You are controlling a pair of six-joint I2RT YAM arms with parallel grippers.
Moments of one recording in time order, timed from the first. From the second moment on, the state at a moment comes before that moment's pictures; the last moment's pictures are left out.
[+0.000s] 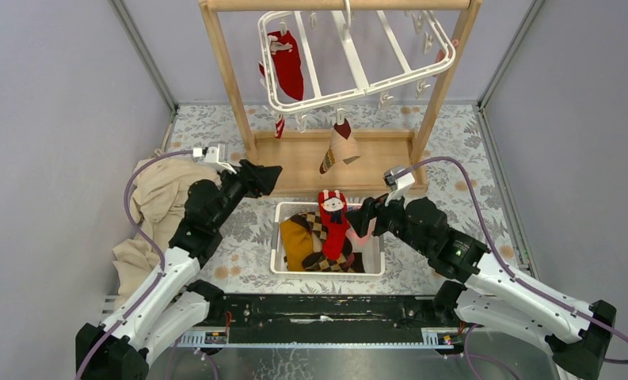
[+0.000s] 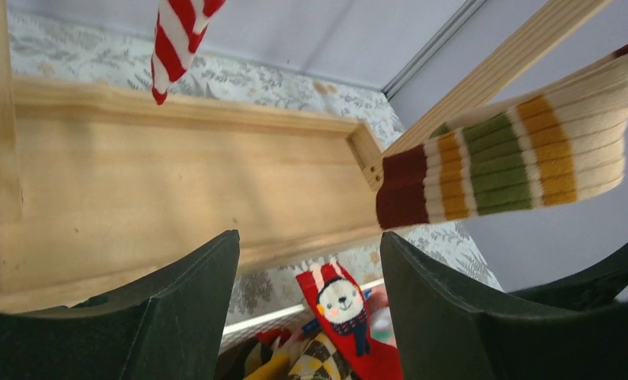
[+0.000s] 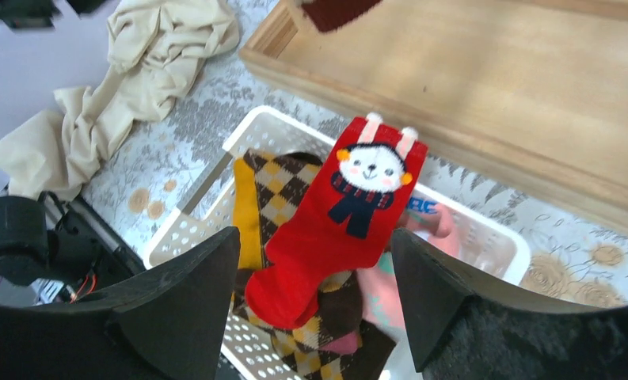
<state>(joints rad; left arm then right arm) -0.39 0.80 0.57 0.24 0.10 -0.57 0.91 0.76 0.65 -0.19 0.16 0.40</state>
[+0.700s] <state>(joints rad) -0.52 0.81 0.50 0.26 0.03 -0.59 0.91 0.84 0.64 0.18 0.30 0.25</state>
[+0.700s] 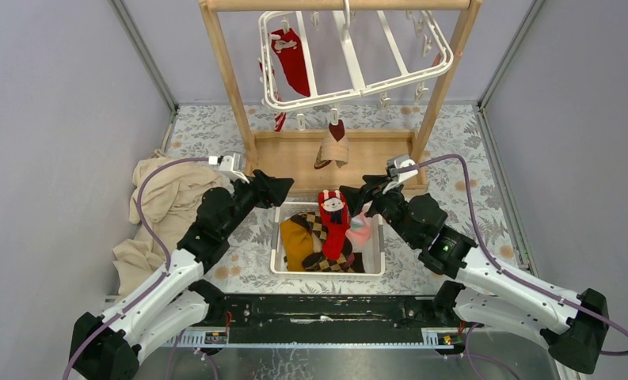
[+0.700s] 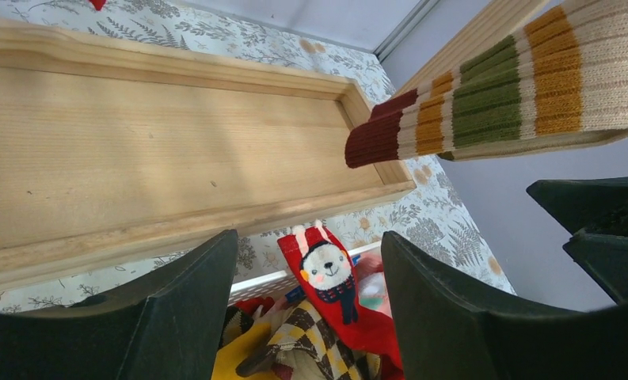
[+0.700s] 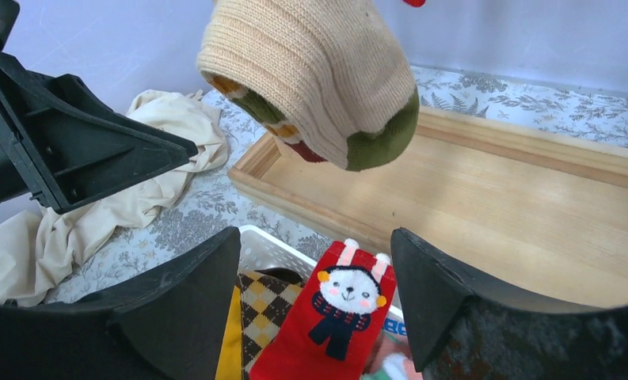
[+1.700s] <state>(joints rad) -0.55 0.87 0.54 0.32 -0.04 -0.56 0.91 1.05 0.66 0.49 0.34 0.19</state>
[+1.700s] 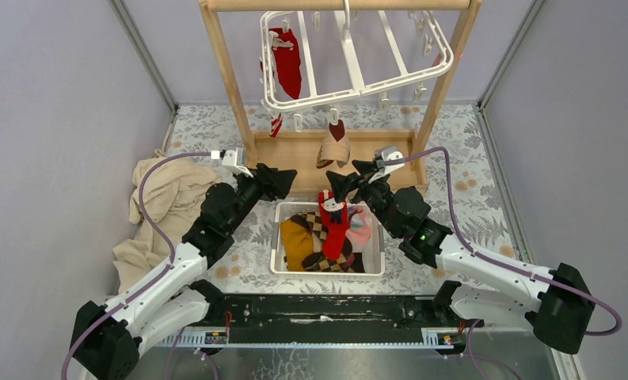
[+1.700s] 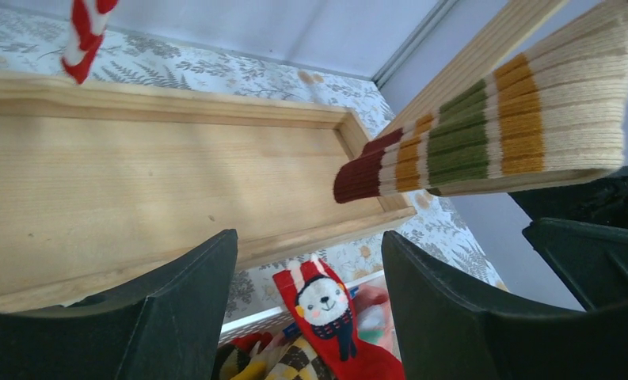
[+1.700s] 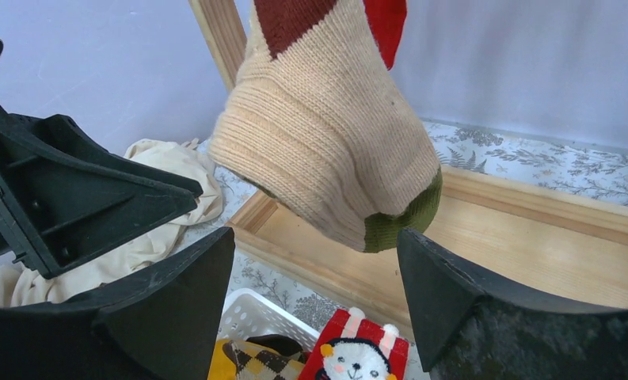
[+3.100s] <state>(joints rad) -0.80 1.08 0.60 0.60 -0.05 -0.34 0.91 1.10 0.91 0.27 0.36 0.16</state>
